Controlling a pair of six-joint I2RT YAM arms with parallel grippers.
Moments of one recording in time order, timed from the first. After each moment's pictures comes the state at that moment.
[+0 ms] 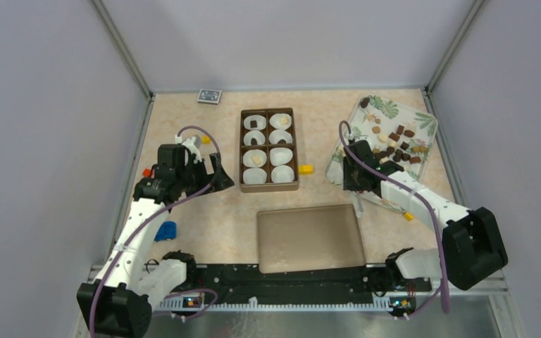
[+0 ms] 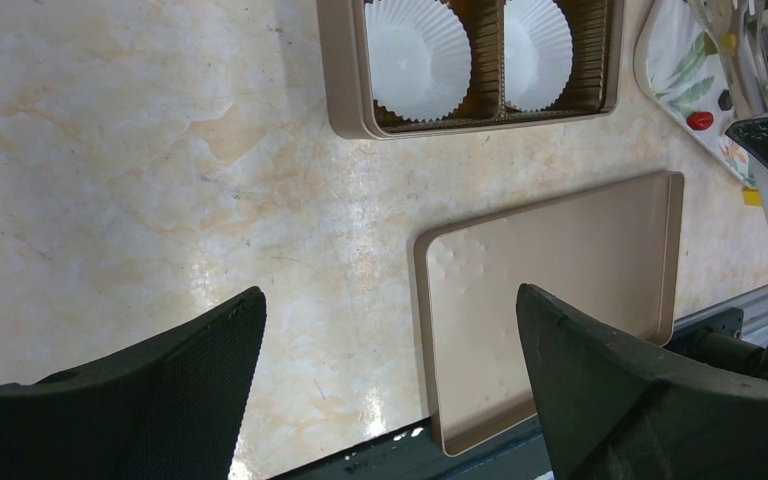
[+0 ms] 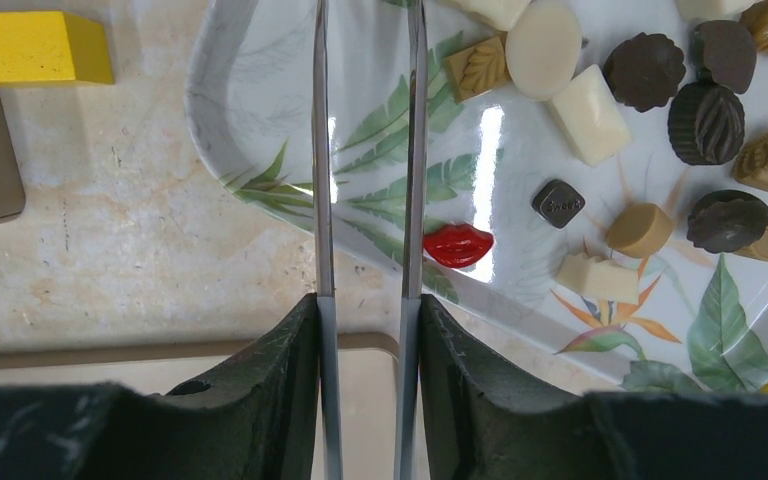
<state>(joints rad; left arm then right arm) -0.13 0.96 0.86 -0.70 0.34 -0.39 0.47 1.31 0.83 -0.52 0.28 0.37</state>
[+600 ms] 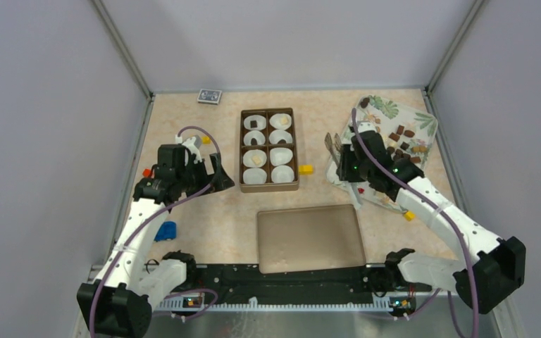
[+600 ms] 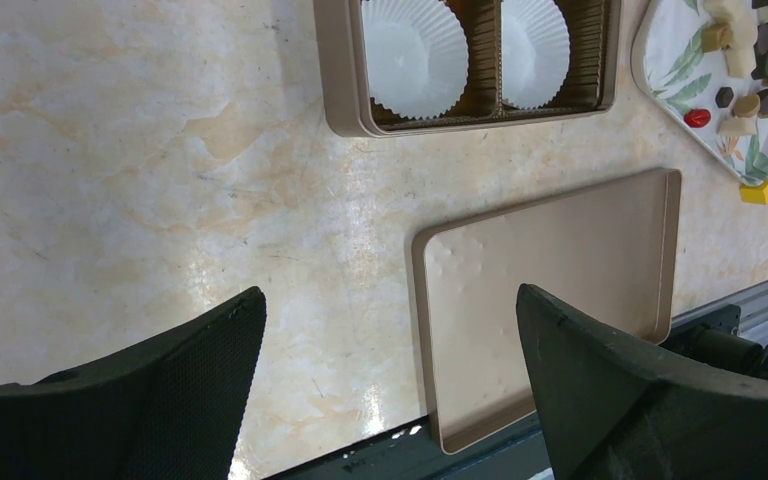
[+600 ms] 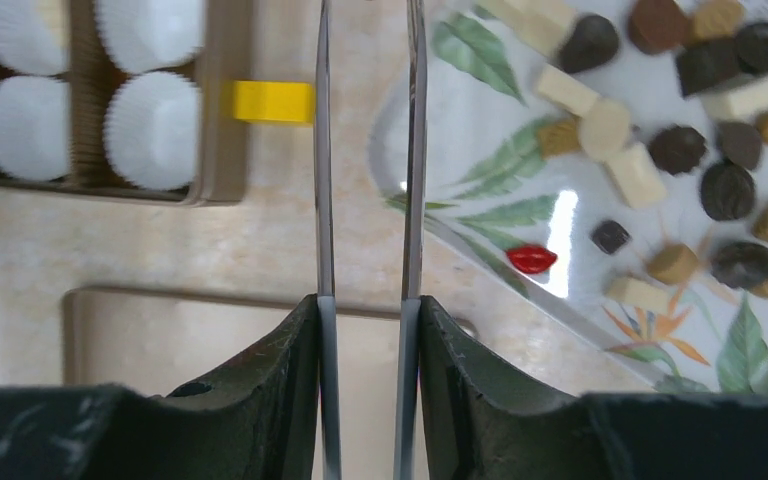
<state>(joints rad) -0.13 0.96 0.86 -0.71 0.34 -0.39 0.50 1.13 0.95 -0.62 0.18 0.39</state>
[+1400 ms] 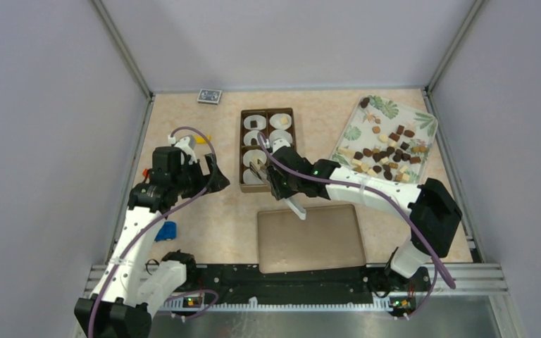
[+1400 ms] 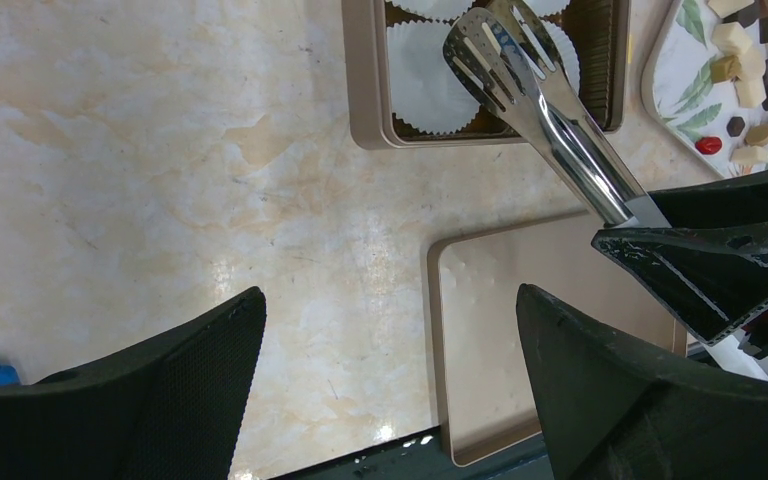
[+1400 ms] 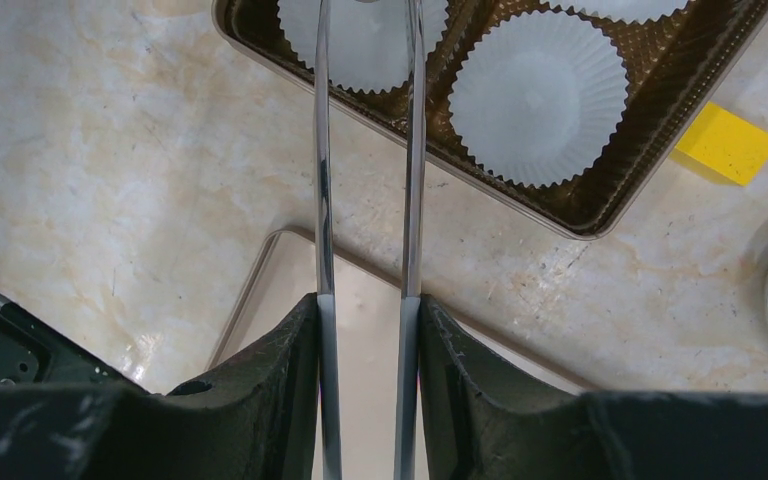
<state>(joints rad) -0.13 0.89 0.87 -0.74 0.27 -0.39 0.99 1.61 1.24 -0.49 0.17 0.42</state>
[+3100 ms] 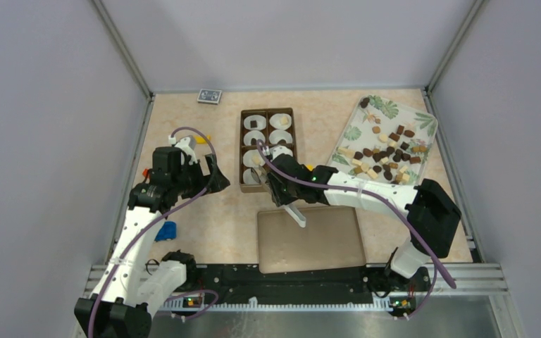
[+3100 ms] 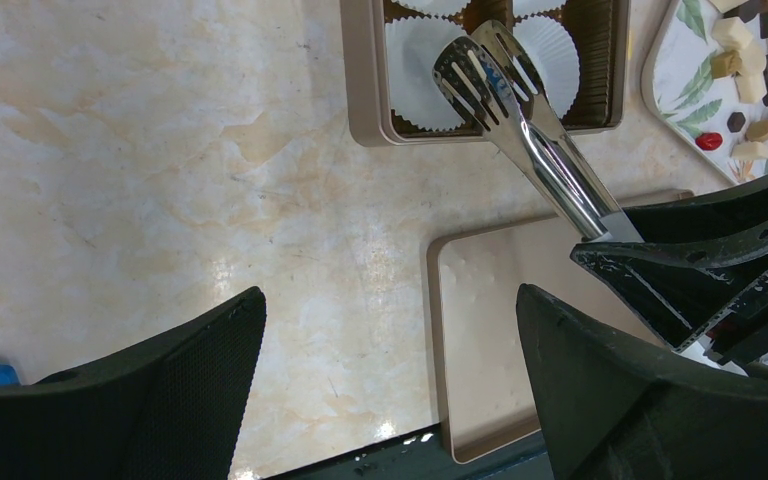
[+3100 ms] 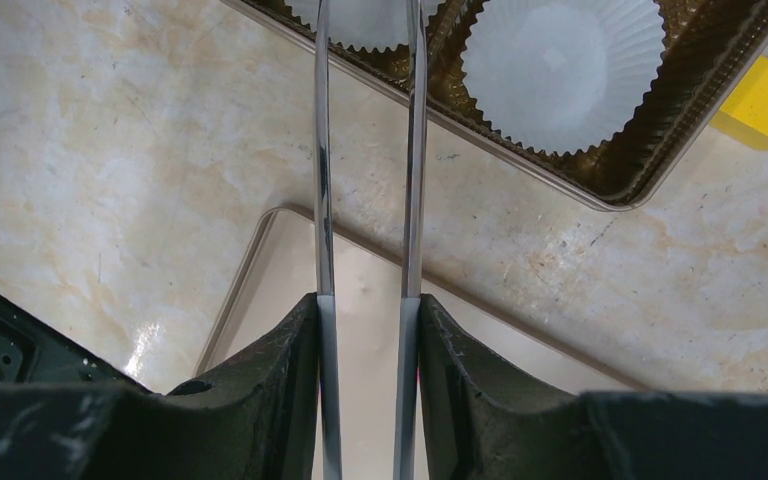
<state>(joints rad) -0.13 0.89 0.87 -0.74 0.28 -0.39 1.02 1.61 1.18 -0.46 0.19 0.46</state>
